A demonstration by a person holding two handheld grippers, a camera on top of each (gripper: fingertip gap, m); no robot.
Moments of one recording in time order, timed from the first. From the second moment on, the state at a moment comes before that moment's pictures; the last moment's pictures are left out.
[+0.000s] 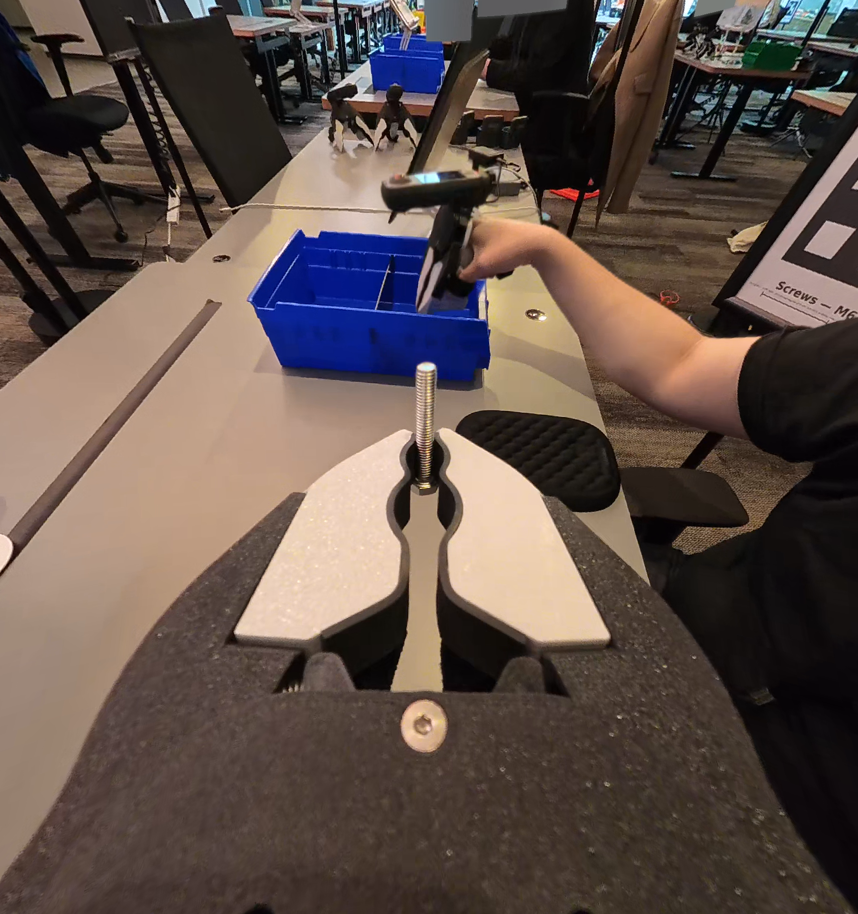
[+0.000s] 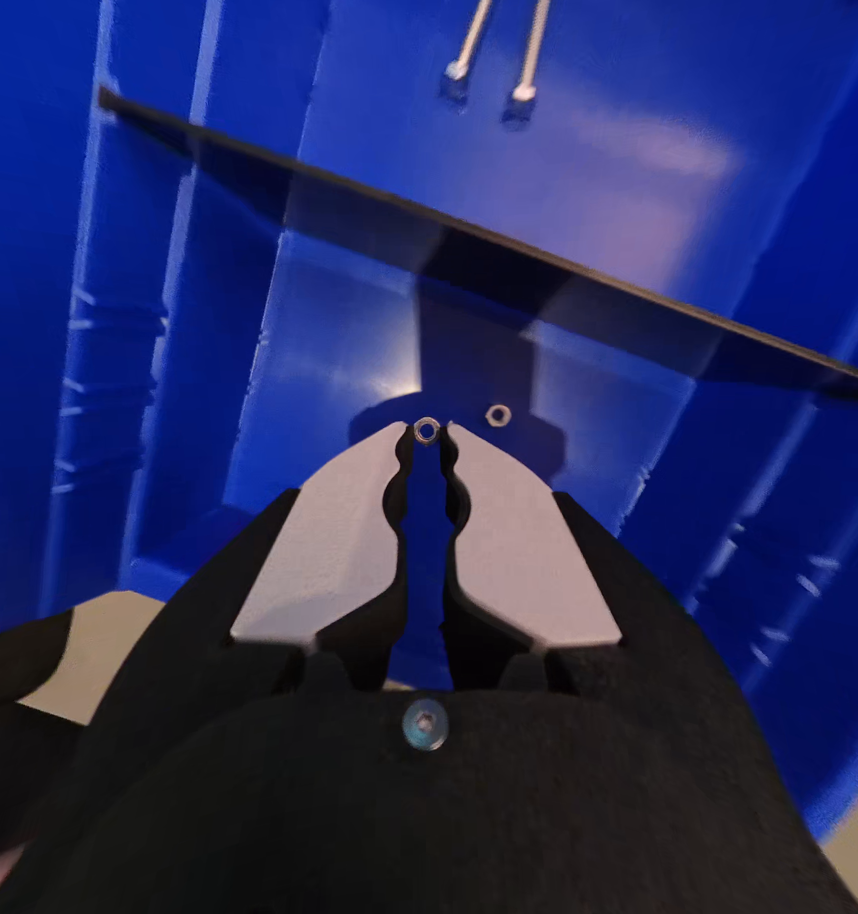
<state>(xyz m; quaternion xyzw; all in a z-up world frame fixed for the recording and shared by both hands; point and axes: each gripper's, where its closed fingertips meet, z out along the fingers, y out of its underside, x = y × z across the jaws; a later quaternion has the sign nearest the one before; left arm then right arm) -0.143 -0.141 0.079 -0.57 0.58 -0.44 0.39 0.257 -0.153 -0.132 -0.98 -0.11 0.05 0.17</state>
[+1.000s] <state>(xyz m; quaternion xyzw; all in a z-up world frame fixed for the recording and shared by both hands) -0.125 -0.139 0.065 -0.57 0.58 -0.42 0.39 -0.072 -0.158 0.095 -0.68 -0.50 0.23 0.49</state>
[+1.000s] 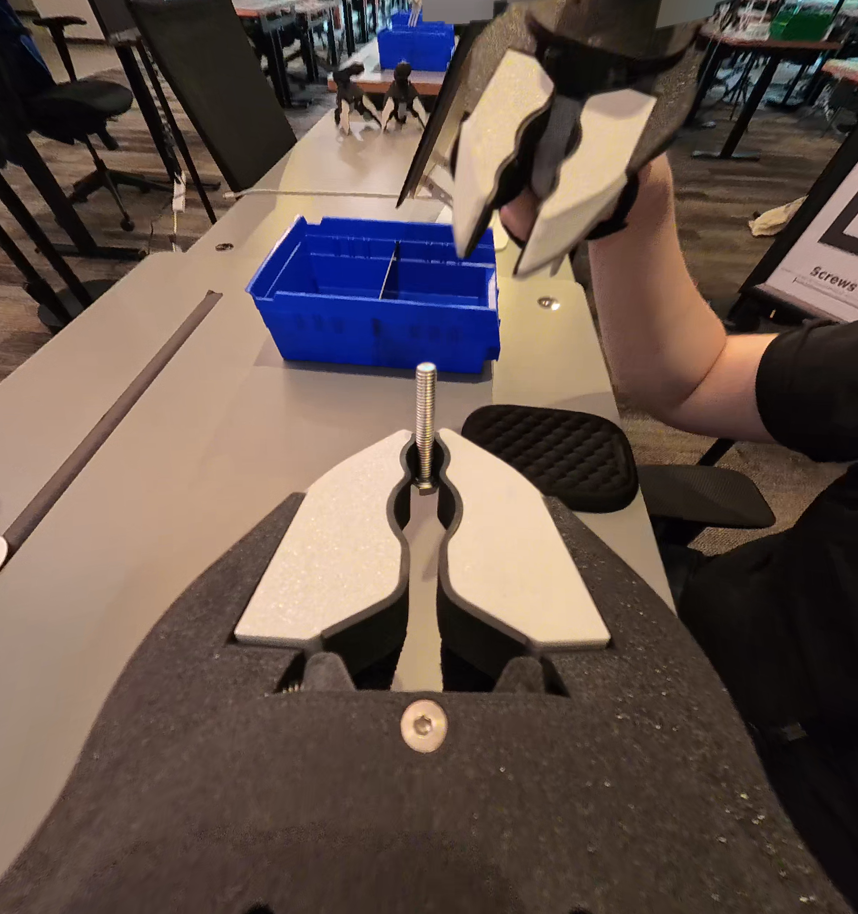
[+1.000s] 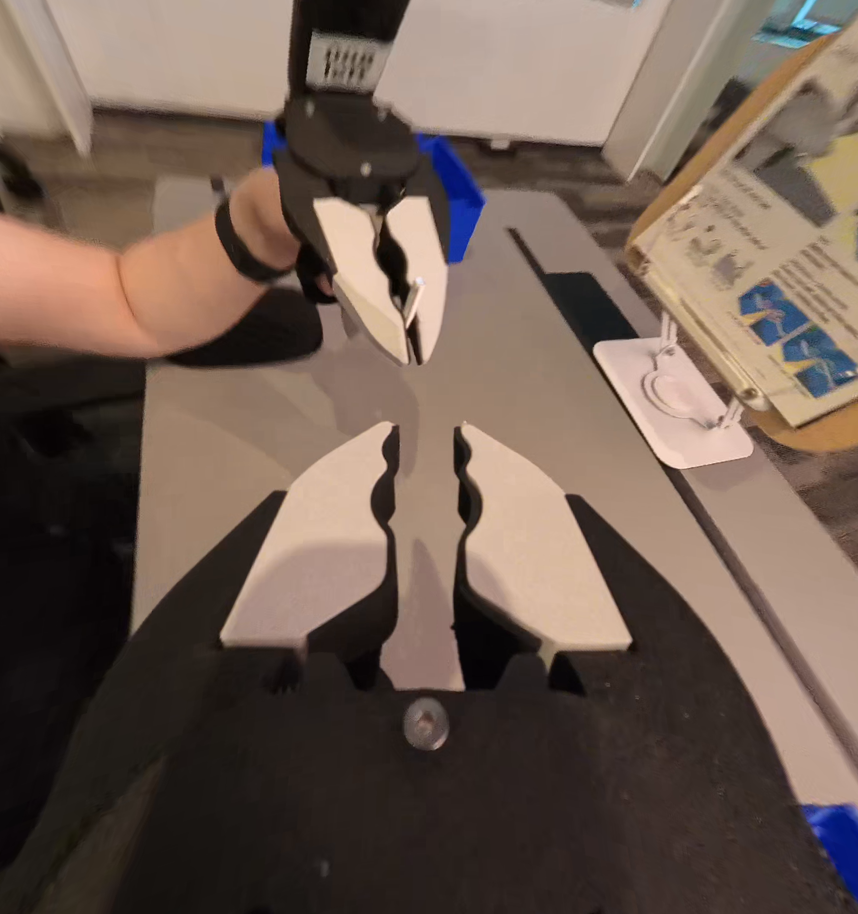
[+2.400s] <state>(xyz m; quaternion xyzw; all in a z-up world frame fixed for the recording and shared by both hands) -0.132 -0.134 0.049 -0.60 0.59 -0.36 0.39 0.029 -0.094 0.055 -0.76 -0.56 0.04 0.32</state>
